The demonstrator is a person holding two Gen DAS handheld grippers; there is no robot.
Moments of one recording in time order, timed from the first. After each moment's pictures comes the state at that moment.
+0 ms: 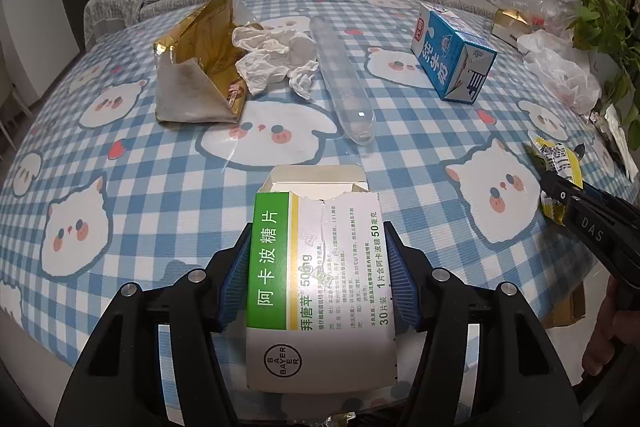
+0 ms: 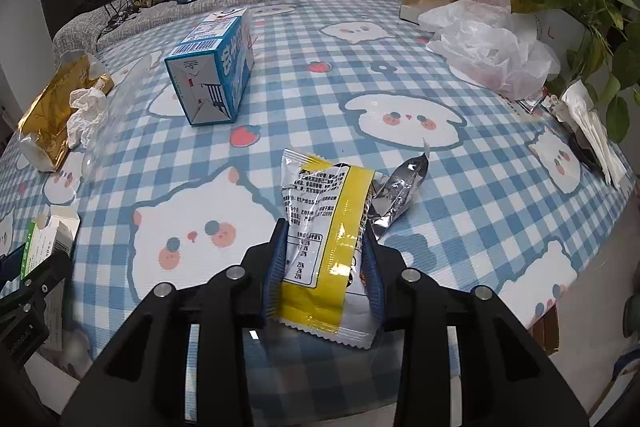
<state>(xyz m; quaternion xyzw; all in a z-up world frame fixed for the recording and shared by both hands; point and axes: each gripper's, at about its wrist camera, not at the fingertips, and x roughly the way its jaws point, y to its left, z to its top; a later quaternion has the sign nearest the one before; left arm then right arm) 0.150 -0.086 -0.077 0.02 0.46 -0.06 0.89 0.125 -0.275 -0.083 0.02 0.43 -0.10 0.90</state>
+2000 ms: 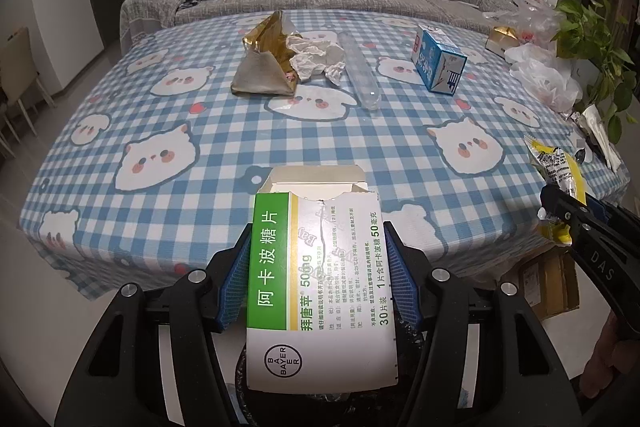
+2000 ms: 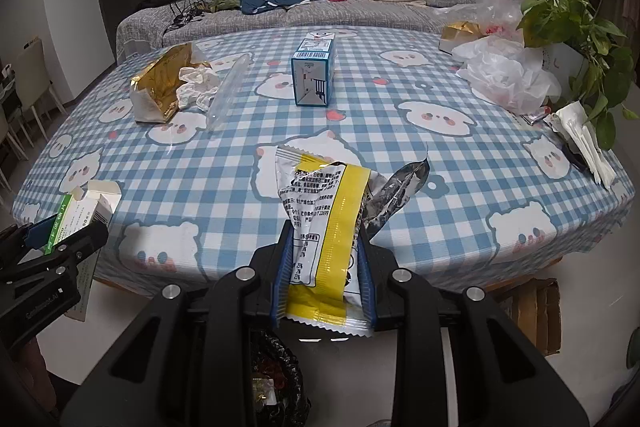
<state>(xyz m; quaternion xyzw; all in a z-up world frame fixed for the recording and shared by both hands) 0.043 -0.058 -0.037 0.00 0.44 -0.03 0.90 0.015 -0.227 -0.037 0.00 0.40 -0.01 0.92</state>
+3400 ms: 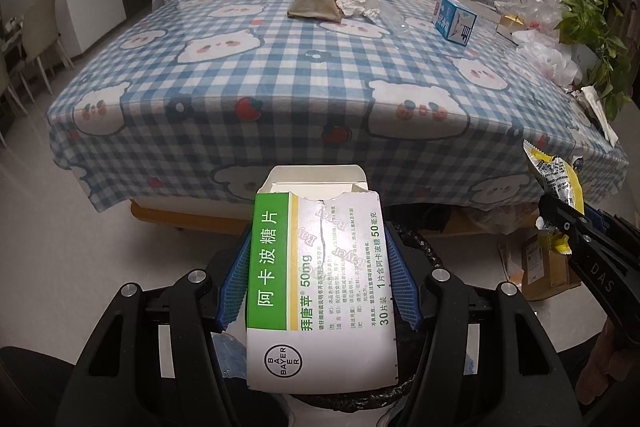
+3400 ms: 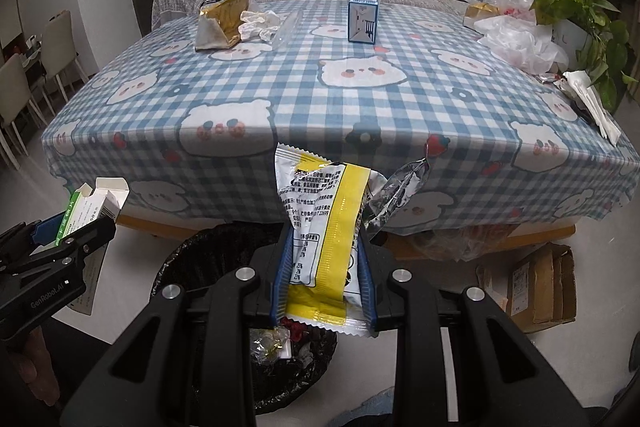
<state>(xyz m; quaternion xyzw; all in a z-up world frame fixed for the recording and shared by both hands) -0.069 -0.019 -0.087 -0.03 0.45 0.00 0.89 -0.080 -0.189 -0.089 -0.02 0.42 0.03 0.91</state>
